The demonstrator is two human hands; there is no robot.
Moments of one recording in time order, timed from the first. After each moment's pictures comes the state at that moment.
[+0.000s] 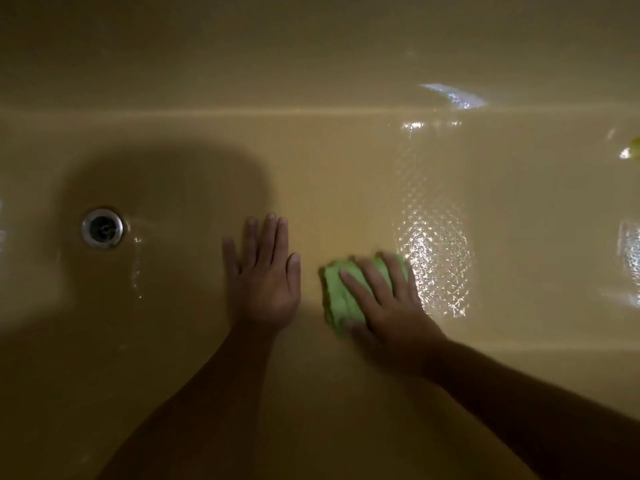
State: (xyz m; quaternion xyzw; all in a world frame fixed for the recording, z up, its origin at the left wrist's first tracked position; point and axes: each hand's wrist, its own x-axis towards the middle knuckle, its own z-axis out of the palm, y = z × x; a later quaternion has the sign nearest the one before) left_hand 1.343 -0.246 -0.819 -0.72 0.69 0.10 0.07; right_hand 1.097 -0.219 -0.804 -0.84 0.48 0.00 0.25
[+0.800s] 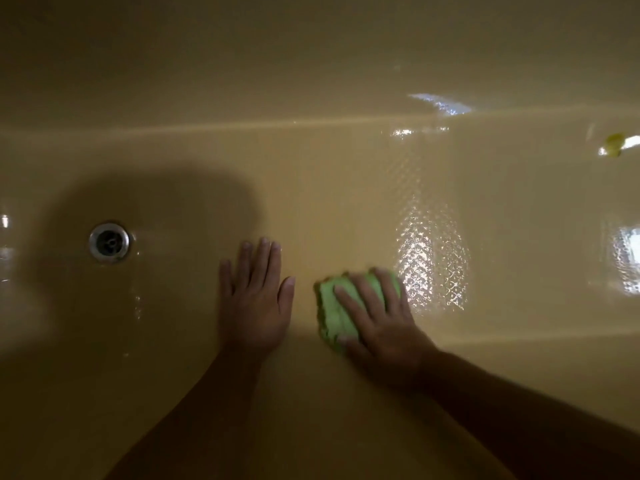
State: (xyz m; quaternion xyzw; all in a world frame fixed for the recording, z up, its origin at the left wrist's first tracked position) left_hand 1.369 -0.224 -0.811 -0.69 0.71 0.13 0.10; right_hand 1.116 -0.198 -0.798 -0.83 0.49 0.02 0.25
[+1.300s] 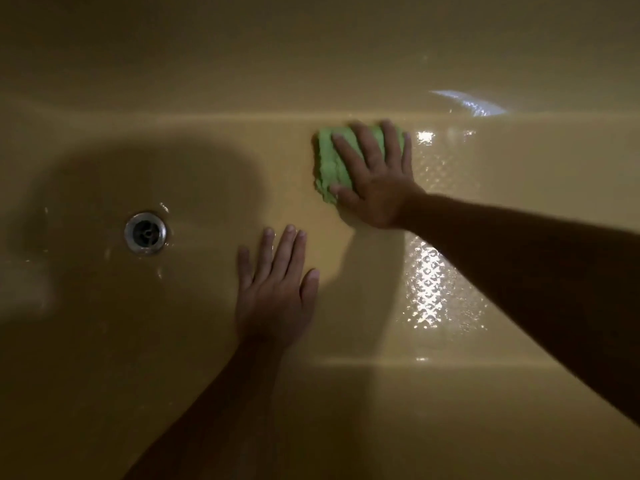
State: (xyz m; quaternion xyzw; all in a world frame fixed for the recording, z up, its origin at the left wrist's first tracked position) left_hand 1.402 -0.238 -0.815 -0.69 0.71 0.11 0.07; right_hand 1.207 -0.423 -0.809 -0.83 0.52 0.03 0.20
